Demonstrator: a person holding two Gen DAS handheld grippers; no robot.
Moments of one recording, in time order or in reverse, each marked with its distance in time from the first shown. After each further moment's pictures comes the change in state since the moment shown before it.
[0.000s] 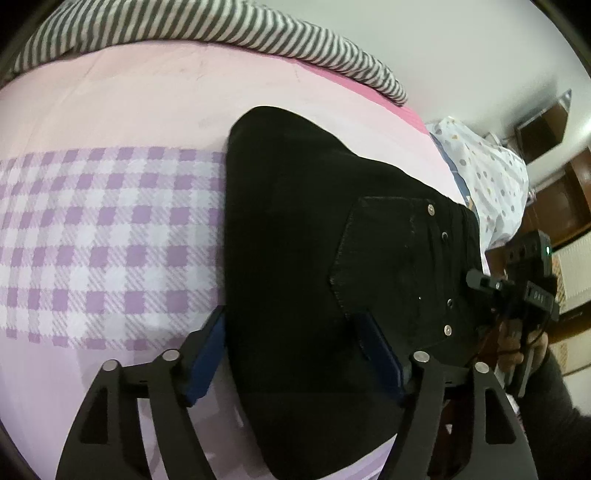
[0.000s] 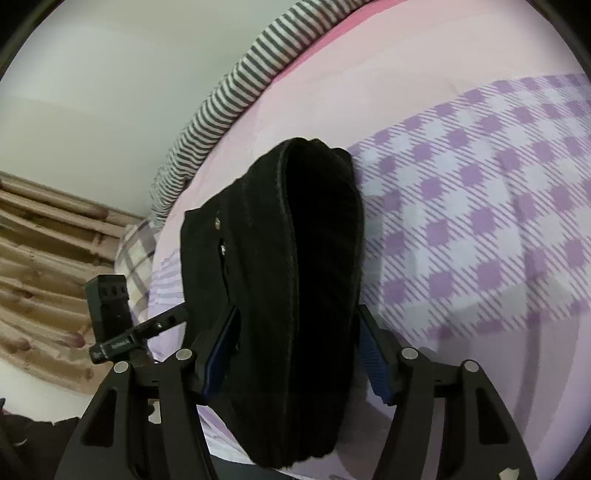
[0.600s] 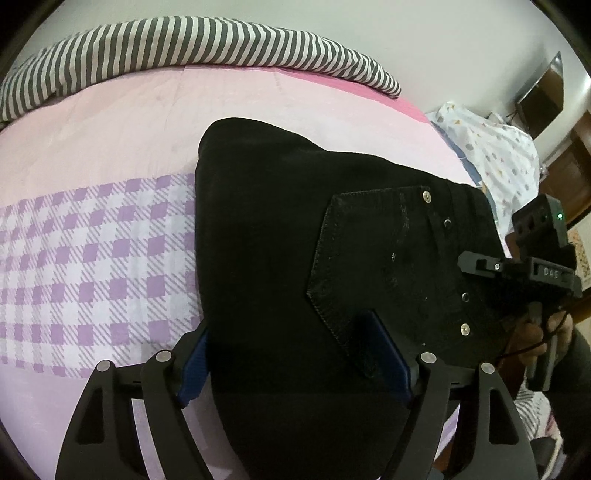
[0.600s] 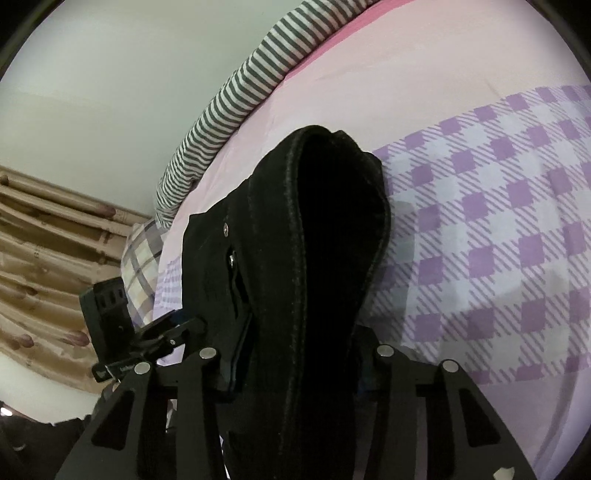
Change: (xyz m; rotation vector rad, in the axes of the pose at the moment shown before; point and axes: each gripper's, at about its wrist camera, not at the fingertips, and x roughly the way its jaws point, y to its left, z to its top) left arm 0.023 -0.029 0.007 0.107 -0.042 0.105; right arm 0.024 0.009 0.005 -0.012 -0.009 0.016
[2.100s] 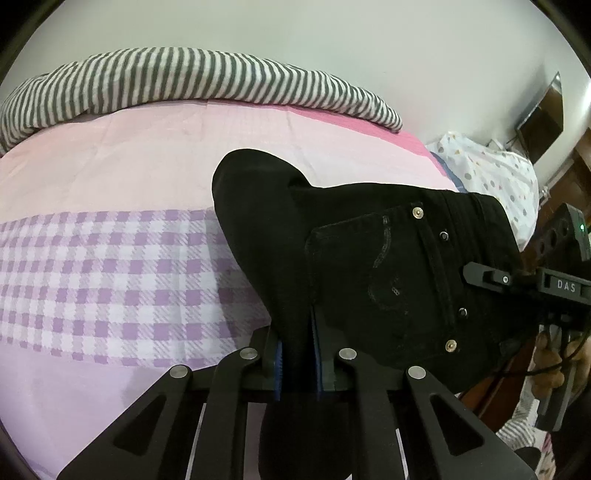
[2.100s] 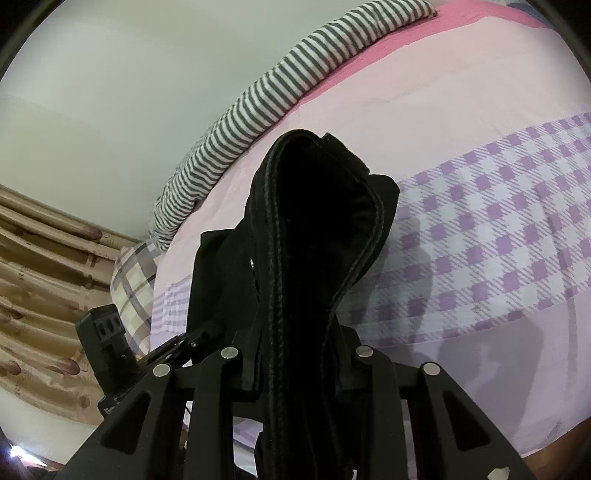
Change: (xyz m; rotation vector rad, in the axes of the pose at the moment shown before) left arm -0.049 0.017 -0.009 -0.042 -0.106 0.008; right arm -0.003 0.083 -0.004 0.043 -0.096 -0.097
